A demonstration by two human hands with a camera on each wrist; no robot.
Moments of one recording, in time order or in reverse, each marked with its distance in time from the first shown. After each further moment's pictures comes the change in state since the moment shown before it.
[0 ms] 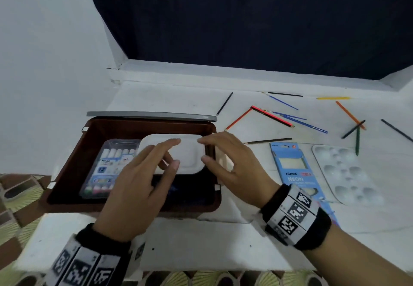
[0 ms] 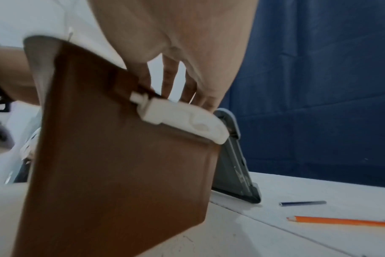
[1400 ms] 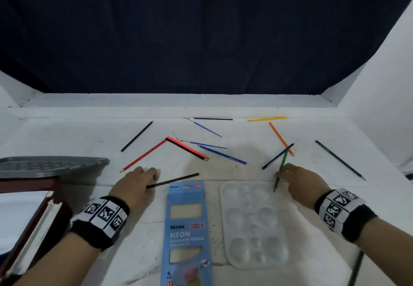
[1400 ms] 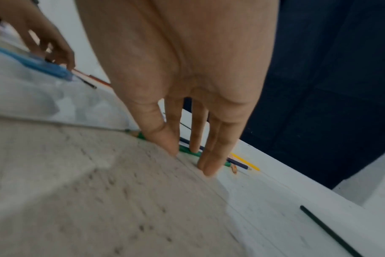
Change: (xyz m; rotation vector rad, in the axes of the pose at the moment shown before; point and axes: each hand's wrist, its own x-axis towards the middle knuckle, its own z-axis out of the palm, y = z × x) left_hand 0.188 0.049 0.265 0.526 -0.511 -0.311; right_hand -0.125 0.347 -0.320 -0.779 -0.466 0.627
